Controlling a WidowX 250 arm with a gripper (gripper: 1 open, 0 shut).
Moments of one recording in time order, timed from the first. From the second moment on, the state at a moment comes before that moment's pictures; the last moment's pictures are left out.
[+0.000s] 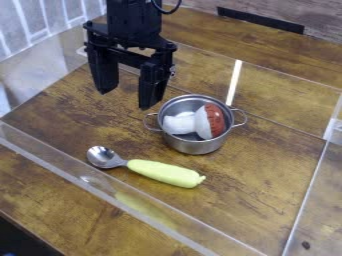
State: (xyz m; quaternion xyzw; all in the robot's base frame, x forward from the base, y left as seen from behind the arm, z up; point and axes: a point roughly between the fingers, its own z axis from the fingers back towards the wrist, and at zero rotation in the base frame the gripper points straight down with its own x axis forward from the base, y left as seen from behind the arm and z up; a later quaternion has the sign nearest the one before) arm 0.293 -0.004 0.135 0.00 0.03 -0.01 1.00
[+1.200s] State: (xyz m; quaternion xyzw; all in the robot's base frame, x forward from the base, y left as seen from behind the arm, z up) arm 0.303 -0.029 0.089 0.00 0.11 0.03 0.99
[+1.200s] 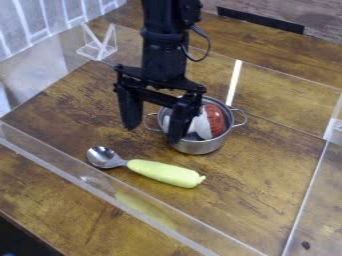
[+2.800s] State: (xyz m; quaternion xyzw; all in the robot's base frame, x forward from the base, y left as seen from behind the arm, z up) arm 0.395 -0.082 0.069 0.02 0.07 -0.05 1.00
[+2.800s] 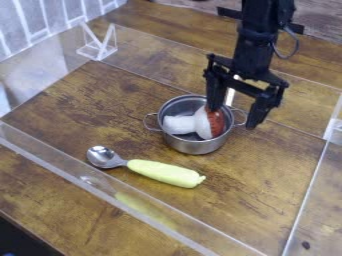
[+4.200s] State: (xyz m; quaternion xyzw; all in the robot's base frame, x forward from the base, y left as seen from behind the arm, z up) arm 0.412 -0.065 0.054 0.02 0.08 -0.02 1.00
